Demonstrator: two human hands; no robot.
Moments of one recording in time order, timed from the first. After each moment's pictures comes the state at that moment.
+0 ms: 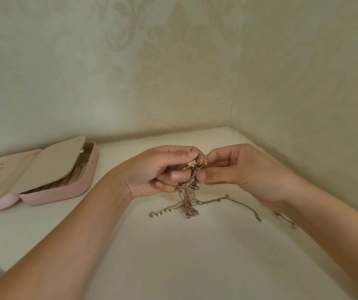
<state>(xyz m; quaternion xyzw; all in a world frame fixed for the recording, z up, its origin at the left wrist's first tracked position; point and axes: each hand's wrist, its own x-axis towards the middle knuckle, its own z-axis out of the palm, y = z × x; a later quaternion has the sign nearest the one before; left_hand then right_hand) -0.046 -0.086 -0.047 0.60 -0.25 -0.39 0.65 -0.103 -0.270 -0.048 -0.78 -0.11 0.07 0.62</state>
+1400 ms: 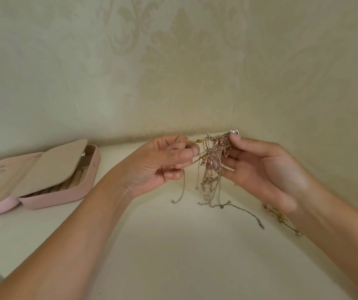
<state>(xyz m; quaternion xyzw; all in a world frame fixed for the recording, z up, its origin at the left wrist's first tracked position) -0.039 -0.078 -0.048 0.52 -0.32 -0.28 0.74 -0.094 -0.277 -0.043 -0.48 -0.07 0.08 0.87</state>
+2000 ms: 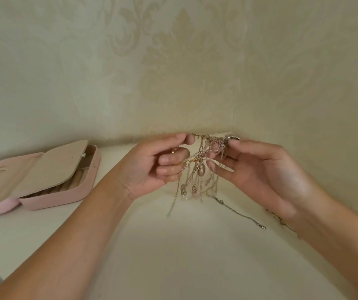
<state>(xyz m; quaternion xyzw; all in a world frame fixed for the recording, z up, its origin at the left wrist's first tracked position) -0.042 -0.079 -0.042 0.50 -0.27 -0.30 0.77 -0.096 -0.274 -0.045 -0.48 -0.11 0.07 0.87</state>
